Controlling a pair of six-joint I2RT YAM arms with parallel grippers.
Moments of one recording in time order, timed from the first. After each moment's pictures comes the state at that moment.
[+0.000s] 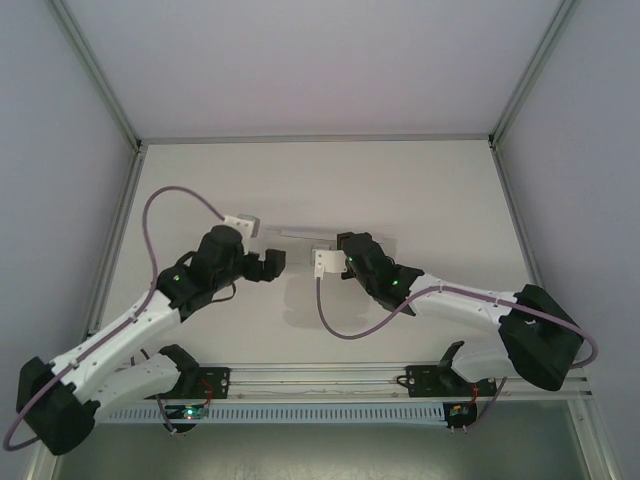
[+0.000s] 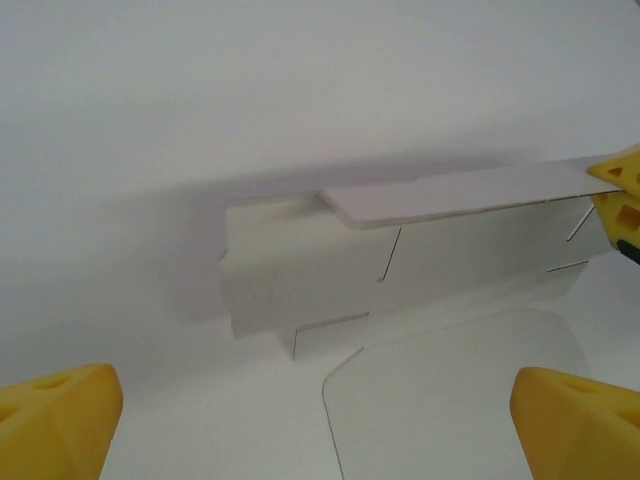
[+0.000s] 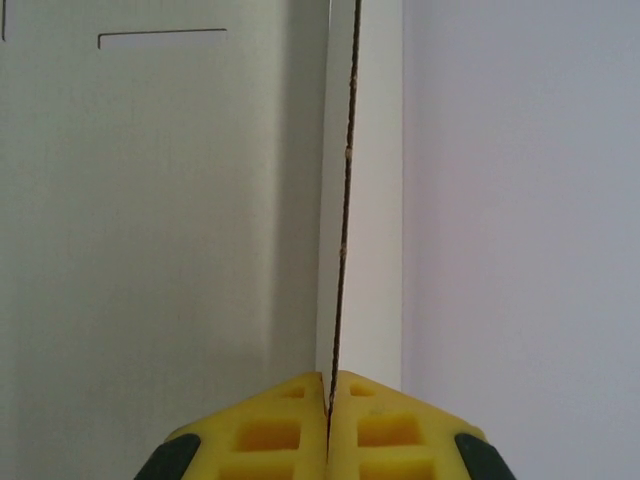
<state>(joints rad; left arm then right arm) -0.59 0.98 0.75 -0.41 -0.01 -0.31 0.86 1.32 0.66 0.13 0.39 -1.10</state>
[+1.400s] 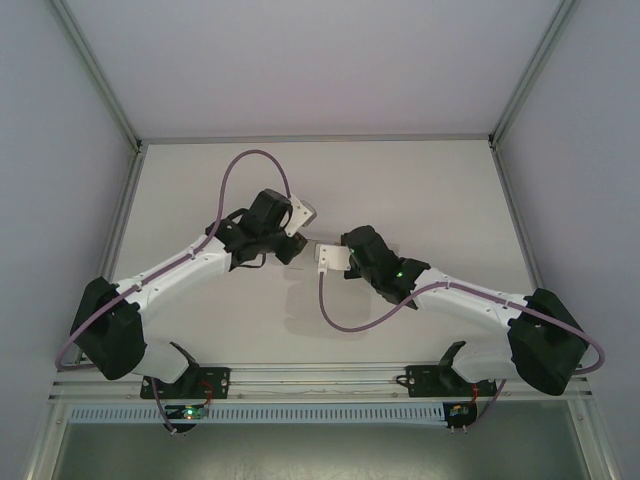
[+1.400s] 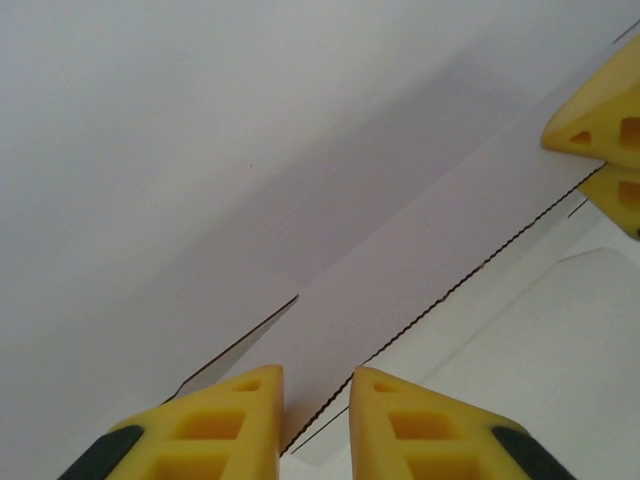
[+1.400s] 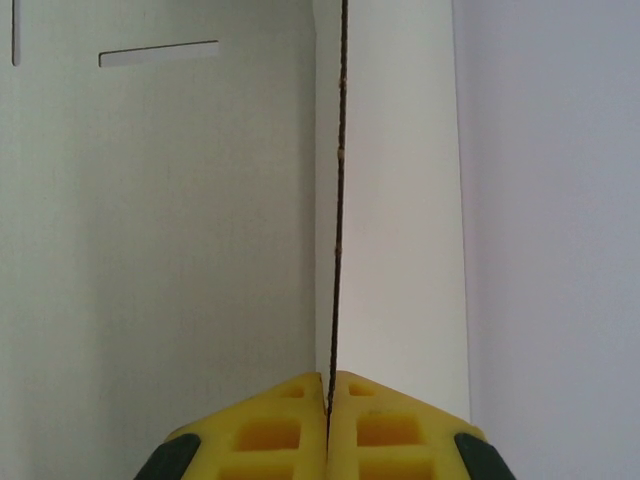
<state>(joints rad) -0.63 1.44 1.08 -0.49 0.12 0.07 0.82 1.30 0.72 -0.06 0.30 -0.96</state>
